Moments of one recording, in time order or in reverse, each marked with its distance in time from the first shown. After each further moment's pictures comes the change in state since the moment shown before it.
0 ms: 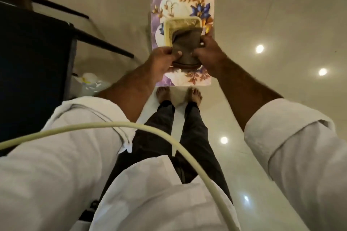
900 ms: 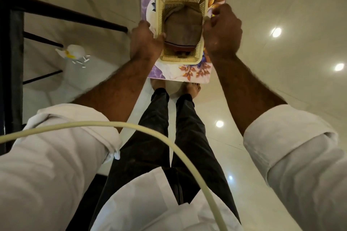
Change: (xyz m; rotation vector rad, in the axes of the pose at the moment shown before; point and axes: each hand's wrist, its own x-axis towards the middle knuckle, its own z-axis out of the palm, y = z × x) left_hand 0.078 -0.038 0.001 0.890 0.654 0.105; right_hand 0.067 0.023 -0.012 -0.588 0.453 -0.255
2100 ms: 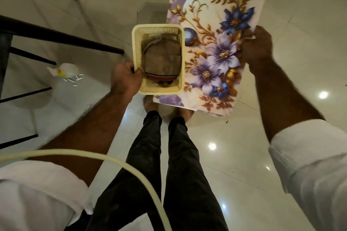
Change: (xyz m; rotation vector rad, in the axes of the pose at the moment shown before) left_hand 0.005 -0.051 -0.001 -0.283 -0.047 -0.109; right_hand 0.125 0.099 -0.029 0.361 -0.244 0.084
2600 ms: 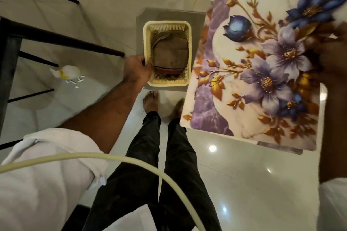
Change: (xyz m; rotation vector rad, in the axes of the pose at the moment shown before) left_hand 0.008 0.041 0.018 -0.027 -0.061 -0.040; right_hand -0.078 -0.037 -0.158 0.216 0.002 0.020
